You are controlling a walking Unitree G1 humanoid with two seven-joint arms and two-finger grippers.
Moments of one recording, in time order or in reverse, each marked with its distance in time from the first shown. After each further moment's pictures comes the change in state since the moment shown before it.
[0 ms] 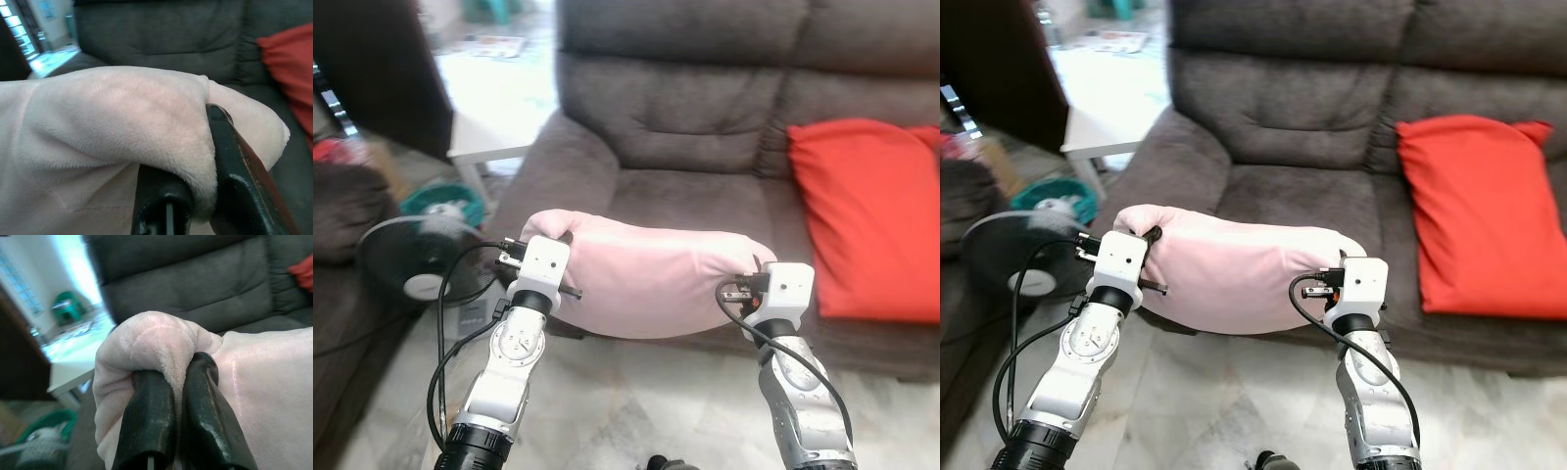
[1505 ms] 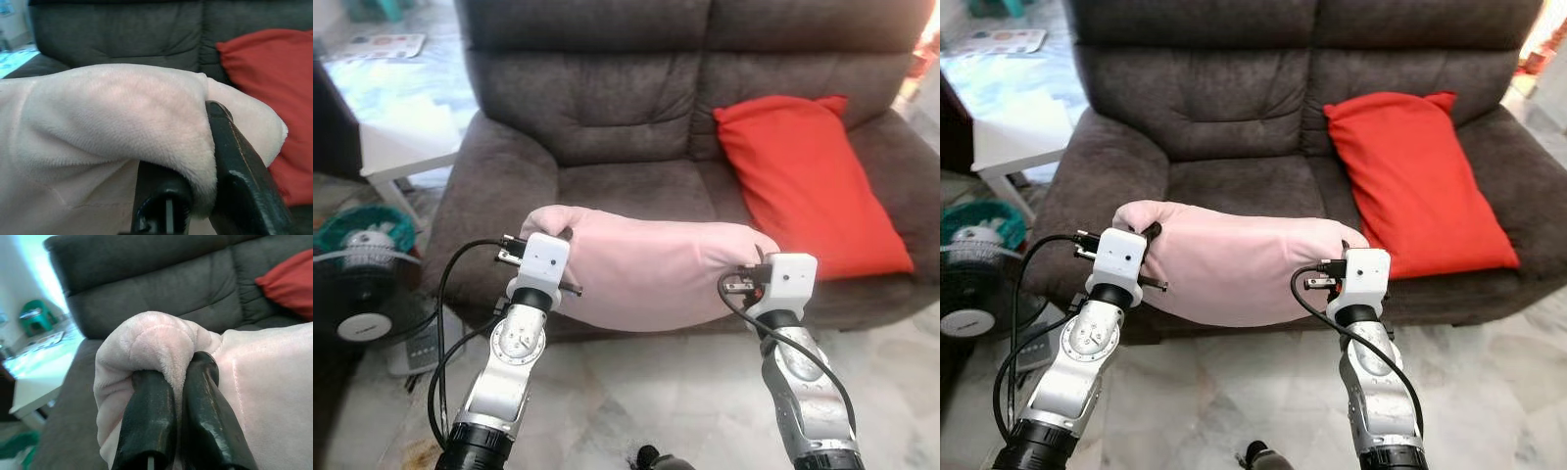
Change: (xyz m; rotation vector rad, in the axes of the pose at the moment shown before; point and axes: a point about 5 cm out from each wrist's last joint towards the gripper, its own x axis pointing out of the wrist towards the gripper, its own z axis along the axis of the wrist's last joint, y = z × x) left arm 0.001 0.002 0.004 0.012 -0.015 0.014; right arm 0.007 -0.002 0.009 -0.021 -0.028 0.007
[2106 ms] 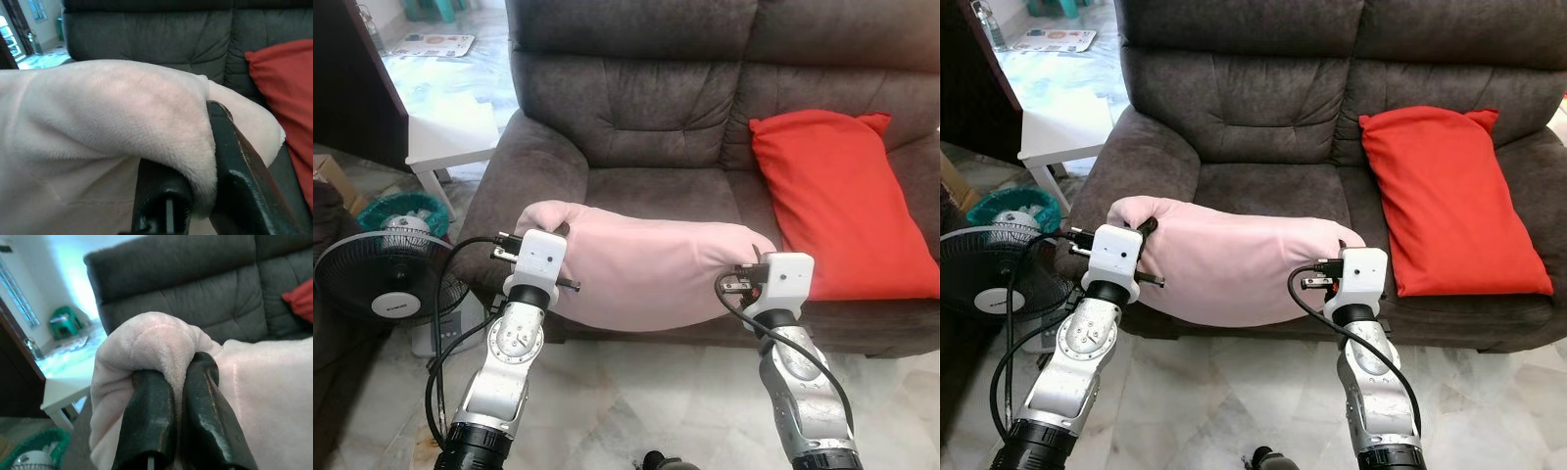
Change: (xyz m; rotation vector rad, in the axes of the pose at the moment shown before) left arm 0.001 0.006 0.015 -0.022 -0.064 0.032; right arm 0.001 0.003 0.004 0.000 -0.018 0.015
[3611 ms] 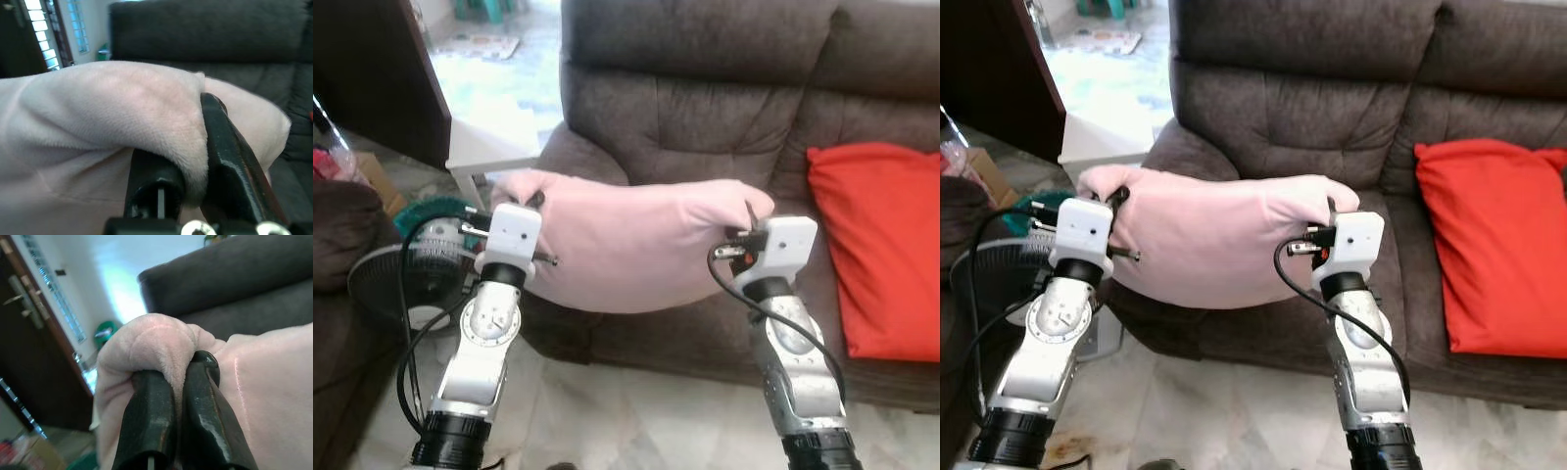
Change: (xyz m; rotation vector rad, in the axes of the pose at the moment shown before) left arm 0.009 0.026 0.019 0.061 -0.081 0.071; right arm 0.013 0.017 0.044 0.011 -0.173 0.063
